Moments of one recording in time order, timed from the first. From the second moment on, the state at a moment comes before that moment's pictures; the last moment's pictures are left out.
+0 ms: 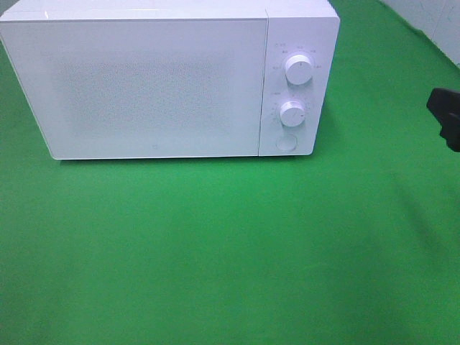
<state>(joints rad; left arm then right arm) 0.03 0.00 -0.52 -0.14 1.07 0.10 0.10 0.98 -0.24 -0.09 -0.50 0.15</state>
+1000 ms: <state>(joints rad) 0.03 0.00 -0.52 -0.14 1.07 0.10 0.54 1.55 -0.23 0.61 -1.20 -0.23</state>
